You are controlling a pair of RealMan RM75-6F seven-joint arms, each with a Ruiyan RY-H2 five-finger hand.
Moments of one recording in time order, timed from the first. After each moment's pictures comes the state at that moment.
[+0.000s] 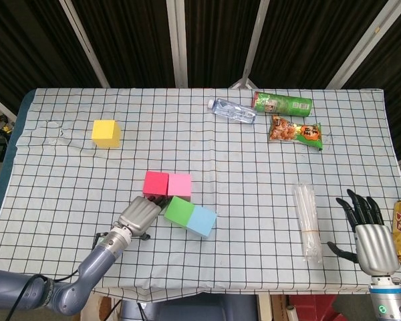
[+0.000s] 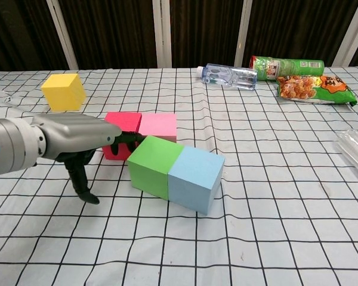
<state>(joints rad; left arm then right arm) -0.90 -1.46 -0.02 -1.91 0.74 1.07 0.83 0.06 -1.13 0.05 -1.77 -1.55 1.52 -0.13</state>
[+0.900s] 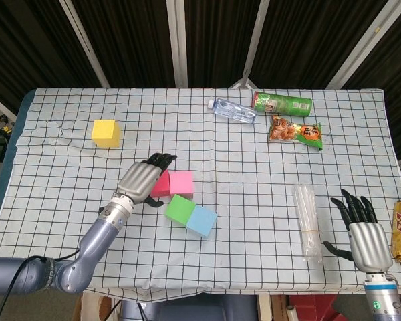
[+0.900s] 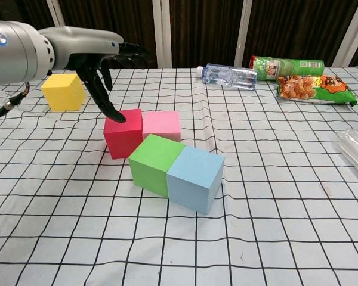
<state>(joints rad) -0.98 -1.35 -0.24 -1.93 0.58 1.09 0.66 0.08 -1.14 0.06 -1.77 -1.52 1.48 -0.16</state>
